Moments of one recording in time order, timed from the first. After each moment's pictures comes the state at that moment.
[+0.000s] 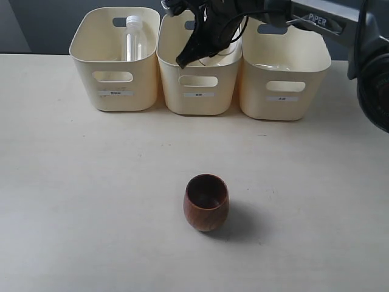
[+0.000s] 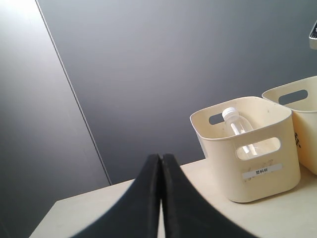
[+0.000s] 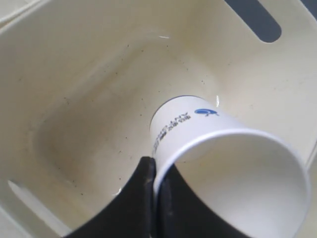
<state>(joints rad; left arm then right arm) -0.02 0.04 0.00 0.16 -0.10 0.12 0.52 2.27 -2.03 -0.26 0.77 -0.16</state>
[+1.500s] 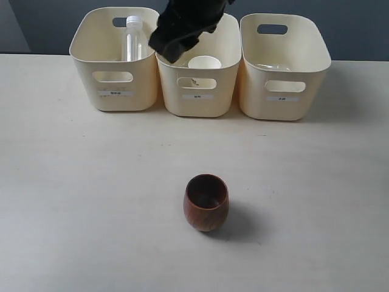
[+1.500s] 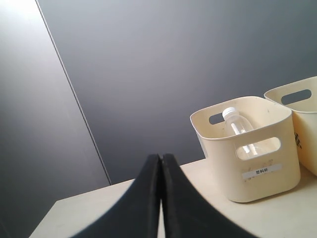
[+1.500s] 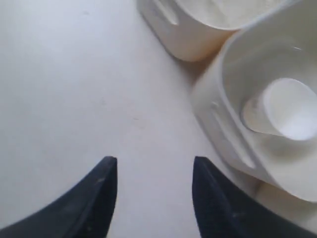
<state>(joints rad) -0.02 0.04 0.00 0.16 -0.10 0.12 0.64 1.99 -2.01 0.13 1.21 -0.45</state>
